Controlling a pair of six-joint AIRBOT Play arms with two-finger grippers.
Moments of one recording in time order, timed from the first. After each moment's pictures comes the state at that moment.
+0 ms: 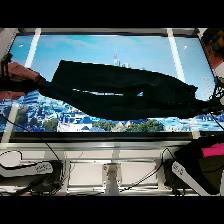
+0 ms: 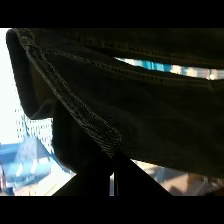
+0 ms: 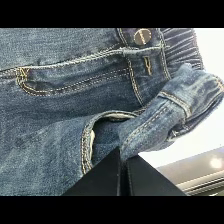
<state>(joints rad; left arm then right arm) 0.50 -1.43 1.35 0.94 -1.36 -0.94 -0.43 -1.04 0.90 -1.59 1.08 1.51</state>
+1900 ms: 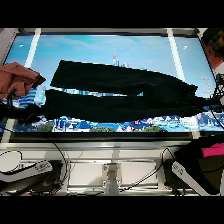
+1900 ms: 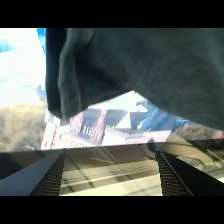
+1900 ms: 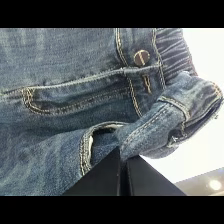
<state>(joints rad) 0.67 -1.32 0.87 1.00 -1.38 -1.06 -0.43 -1.04 0.90 -1.60 0.99 1.51</state>
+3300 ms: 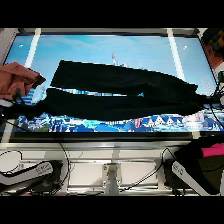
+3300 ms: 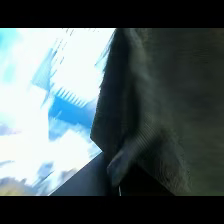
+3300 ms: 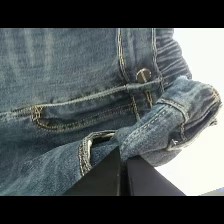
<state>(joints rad) 0.53 -1.31 0.85 1.00 -0.94 -1.29 -0.43 -1.04 0.90 -1.60 0.91 1.51</state>
